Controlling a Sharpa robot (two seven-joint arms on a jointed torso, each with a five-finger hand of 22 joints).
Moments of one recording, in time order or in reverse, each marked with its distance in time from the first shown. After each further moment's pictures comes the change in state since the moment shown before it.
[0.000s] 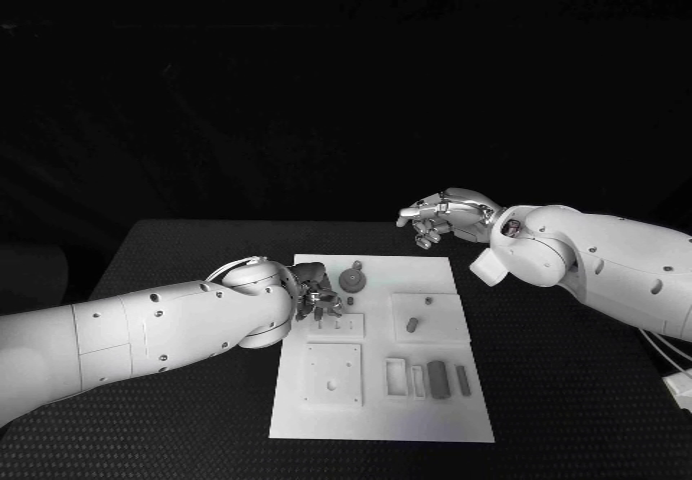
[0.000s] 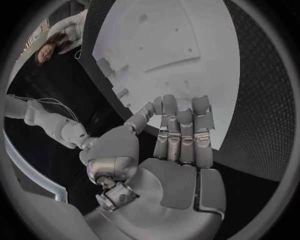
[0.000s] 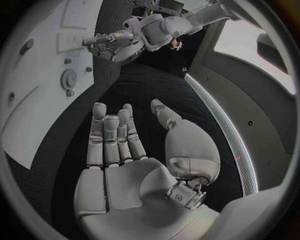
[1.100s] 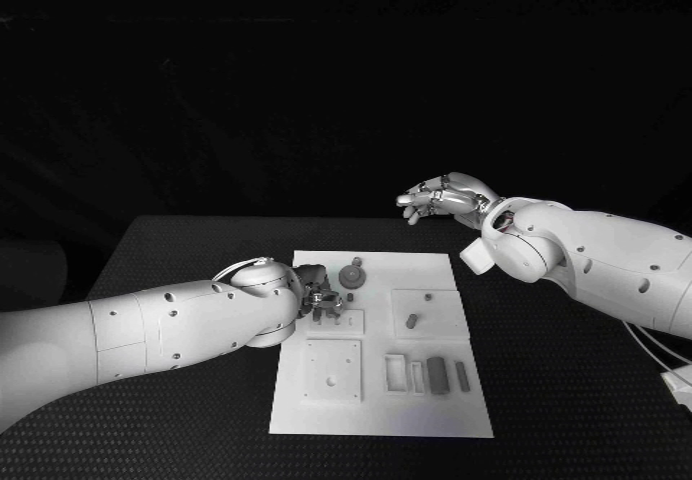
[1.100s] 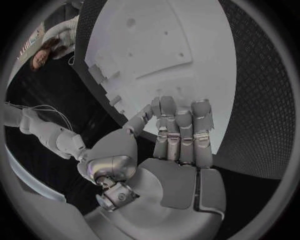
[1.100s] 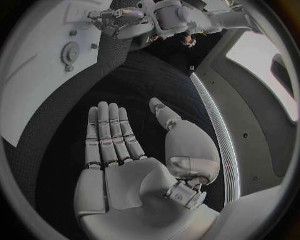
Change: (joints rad) left arm -0.002 0.041 -0.030 -0.048 -0.021 0.011 -0.023; left_hand -0.109 0.033 0.038 -0.008 0.122 0.013 -0.013 0.023 0.063 0.018 -0.018 0.046 0.019 0.009 -0.016 0.062 -0.033 -0.001 -0.008 -0.018 0.103 0.000; right arm 0.000 0.024 0.000 0.010 -0.063 -0.220 0.023; right_hand -0.013 0.015 0.039 -0.072 0.000 -0.126 0.052 -0.048 -0.061 -0.036 0.115 -0.489 -0.432 -0.219 0.209 -0.645 -0.330 -0.063 -0.365 0.115 -0.381 -0.161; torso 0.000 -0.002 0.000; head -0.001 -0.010
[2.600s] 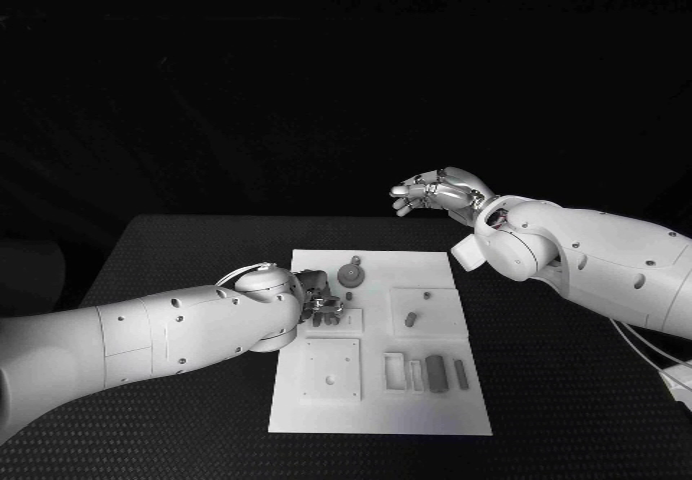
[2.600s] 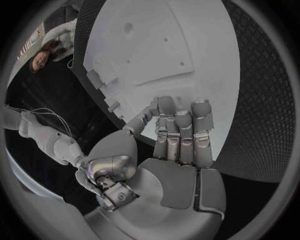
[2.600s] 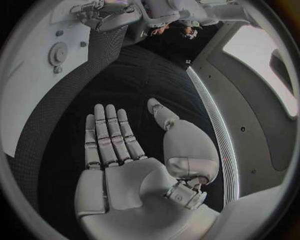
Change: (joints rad) left arm -0.023 0.020 -0.002 -0.023 -0.011 0.008 -0.002; left_hand -0.013 0.005 0.000 0.000 0.009 0.012 -0.008 0.124 0.008 0.006 -0.002 0.008 0.002 0.009 -0.006 0.011 -0.009 0.000 0.011 -0.007 0.016 0.000; right arm 0.000 0.006 0.000 0.024 0.072 -0.042 0.023; right_hand 0.033 0.025 -0.023 0.017 0.000 -0.021 -0.004 0.009 -0.052 0.040 0.021 -0.162 -0.185 0.026 0.030 -0.216 -0.035 -0.031 -0.118 0.020 -0.109 -0.002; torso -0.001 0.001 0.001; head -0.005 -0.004
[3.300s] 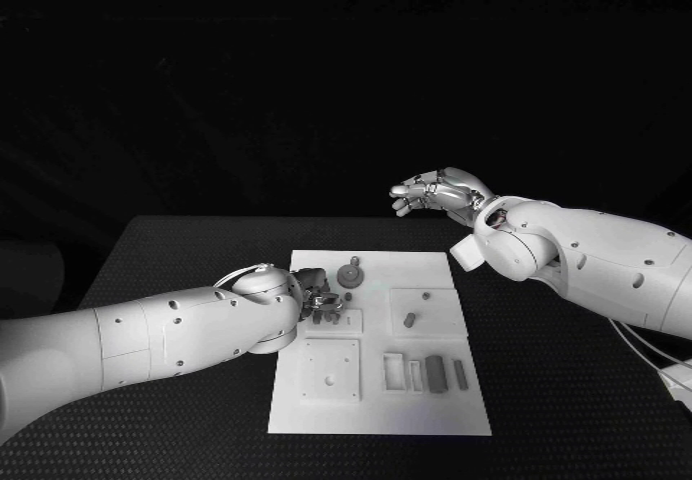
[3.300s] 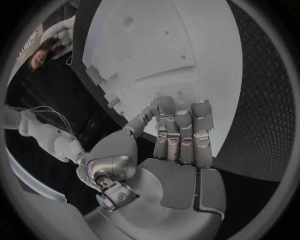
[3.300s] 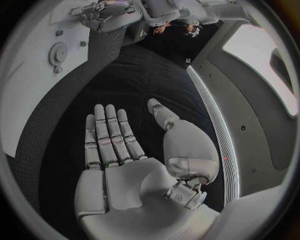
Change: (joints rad) left arm -0.001 -0.003 0.000 0.006 -0.004 -0.046 0.001; left_hand 0.000 0.000 0.000 0.000 -0.019 0.001 0.001 -0.002 0.001 0.000 0.000 0.000 0.000 0.000 0.000 -0.001 -0.013 0.000 -0.001 -0.001 0.000 0.001; right arm 0.000 0.000 0.000 -0.003 0.010 0.002 0.000; right_hand 0.000 0.000 -0.007 0.007 0.000 0.000 0.000 0.000 -0.006 0.004 0.004 -0.004 -0.009 0.000 0.000 -0.012 0.005 0.000 0.000 0.000 -0.004 0.003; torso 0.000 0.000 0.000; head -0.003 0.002
